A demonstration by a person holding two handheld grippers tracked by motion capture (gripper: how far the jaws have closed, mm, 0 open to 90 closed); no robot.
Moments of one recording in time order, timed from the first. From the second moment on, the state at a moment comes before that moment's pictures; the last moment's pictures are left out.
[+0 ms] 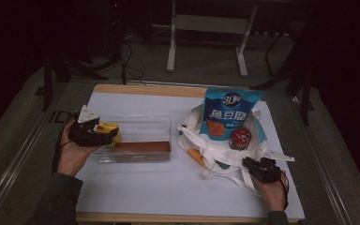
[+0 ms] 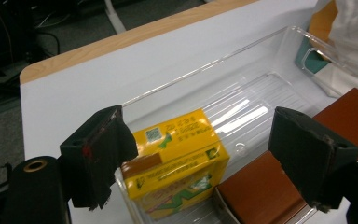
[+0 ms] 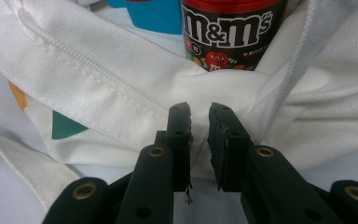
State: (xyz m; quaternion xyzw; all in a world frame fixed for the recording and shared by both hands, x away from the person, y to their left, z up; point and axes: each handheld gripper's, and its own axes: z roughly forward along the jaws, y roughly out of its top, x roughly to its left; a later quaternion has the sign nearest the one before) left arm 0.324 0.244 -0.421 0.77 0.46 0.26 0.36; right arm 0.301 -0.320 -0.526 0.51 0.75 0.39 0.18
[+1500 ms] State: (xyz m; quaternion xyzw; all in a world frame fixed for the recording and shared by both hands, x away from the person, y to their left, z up) left arm 0.323 0.191 -0.426 0.80 0.37 0.22 0.42; right arm 0.300 -0.320 -0.504 0.49 0.76 0.39 0.20
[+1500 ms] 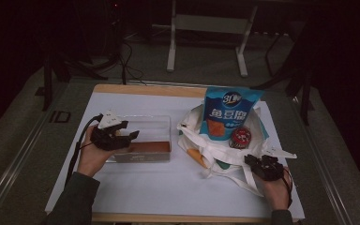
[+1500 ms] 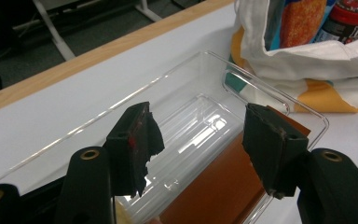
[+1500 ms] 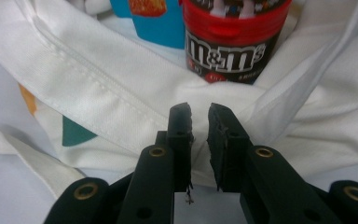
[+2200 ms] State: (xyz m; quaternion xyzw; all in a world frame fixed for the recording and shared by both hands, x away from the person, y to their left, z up) left arm 0.305 0.172 -0.436 0.81 0.34 0.19 0.45; right arm 0.330 -0.337 -0.444 0.46 0.77 0.39 0.22
